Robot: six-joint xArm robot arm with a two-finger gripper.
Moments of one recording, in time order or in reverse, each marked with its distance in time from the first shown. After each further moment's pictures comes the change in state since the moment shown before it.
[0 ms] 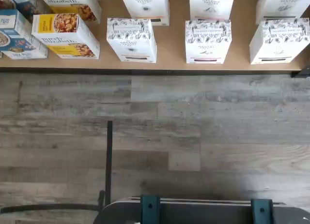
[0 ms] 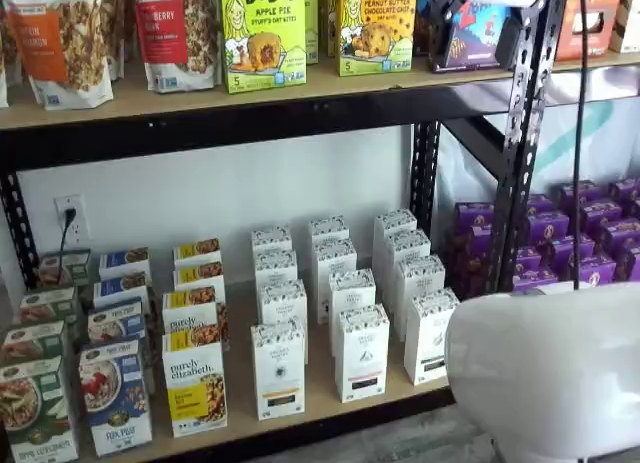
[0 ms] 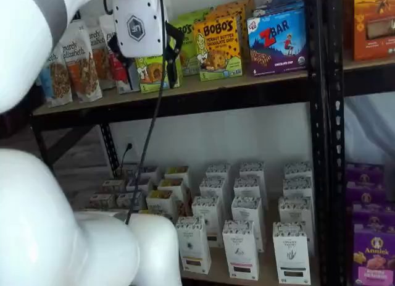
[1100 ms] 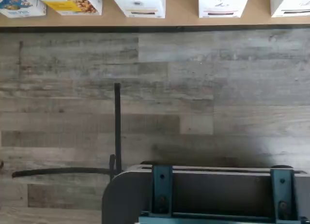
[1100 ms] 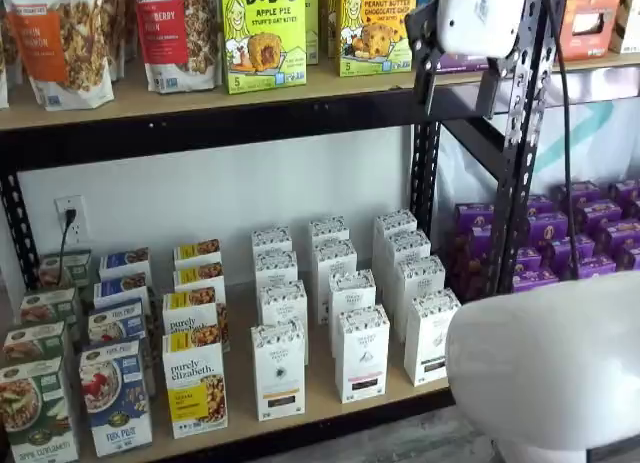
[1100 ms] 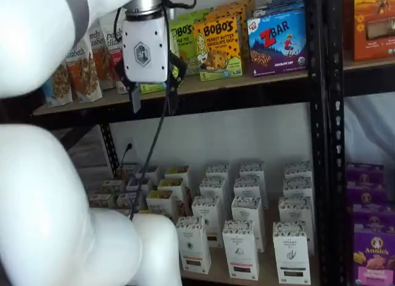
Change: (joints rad) arm 0.043 0.063 0.100 0.026 -0.015 0.045
